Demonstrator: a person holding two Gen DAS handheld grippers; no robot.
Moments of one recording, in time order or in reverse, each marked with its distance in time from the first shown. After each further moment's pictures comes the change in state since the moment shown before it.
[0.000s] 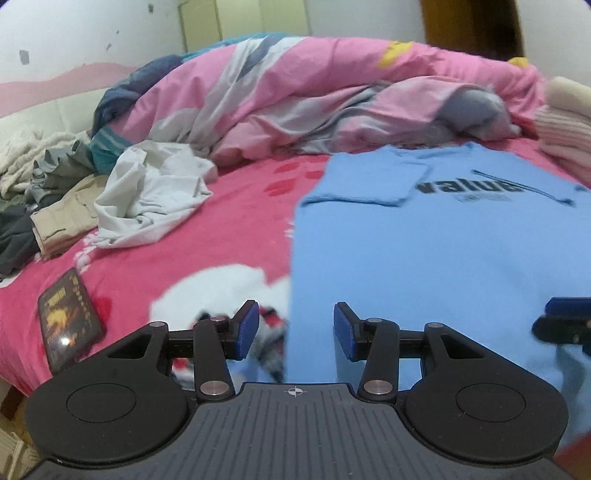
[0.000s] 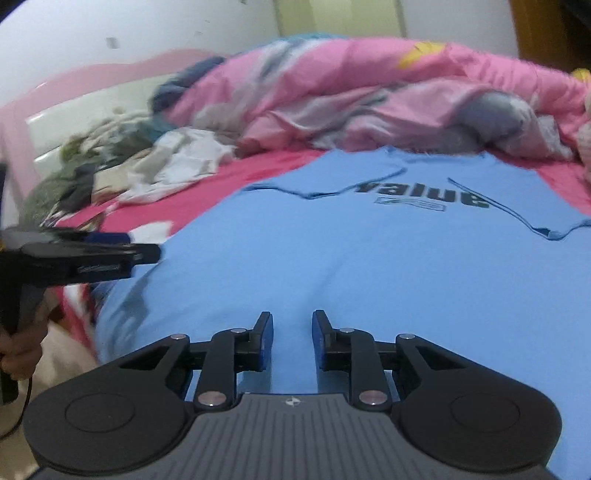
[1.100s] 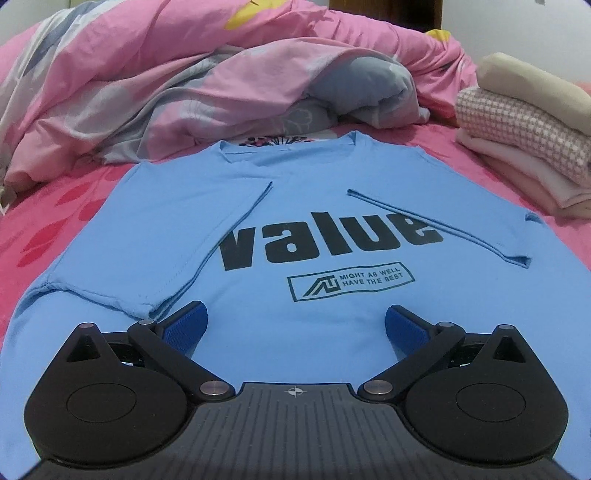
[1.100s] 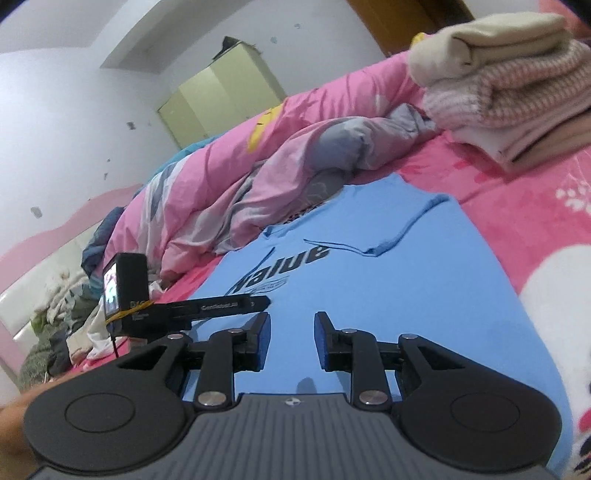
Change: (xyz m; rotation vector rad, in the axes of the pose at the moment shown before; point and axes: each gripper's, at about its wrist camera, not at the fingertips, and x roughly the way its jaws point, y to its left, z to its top) left arm 0.152 -0.114 0.101 0.056 0.091 -0.374; right arm -0.074 -0.143 0.003 0.494 -0.246 -0.097
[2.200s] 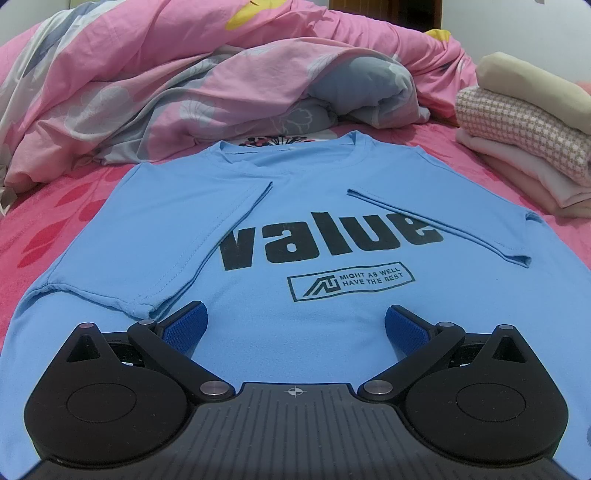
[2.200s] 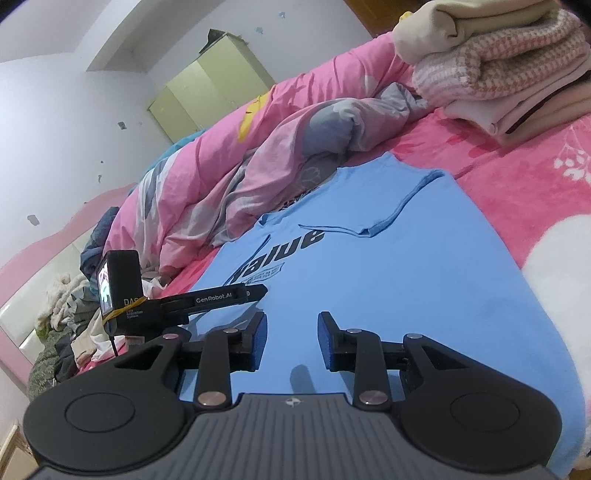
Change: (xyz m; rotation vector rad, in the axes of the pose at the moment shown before) left arm -0.001 0.000 0.000 0.005 0.000 0.001; right arm 0.009 -0.006 -0.006 0.063 0.030 0.008
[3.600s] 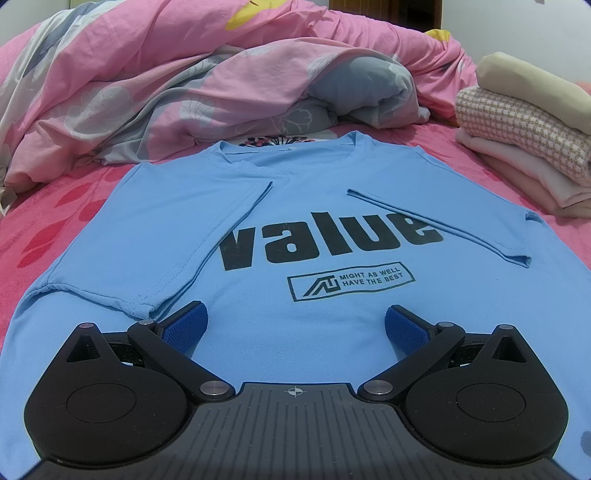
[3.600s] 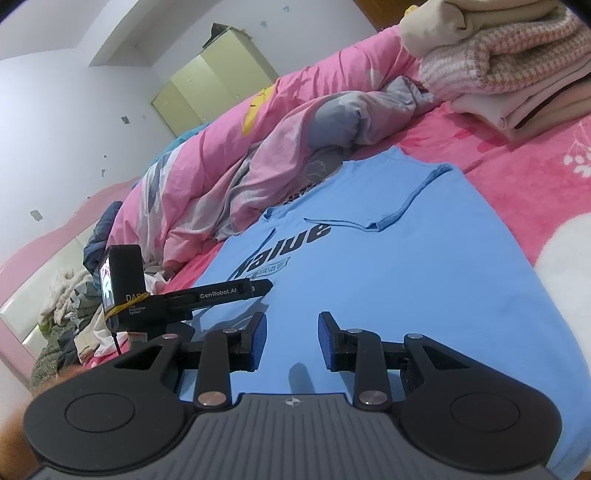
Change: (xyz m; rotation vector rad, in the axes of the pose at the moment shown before) left arm 0.000 0.000 -0.001 0.001 0.000 0.000; right arm 0.006 0.001 0.000 -0.003 0.021 0.009
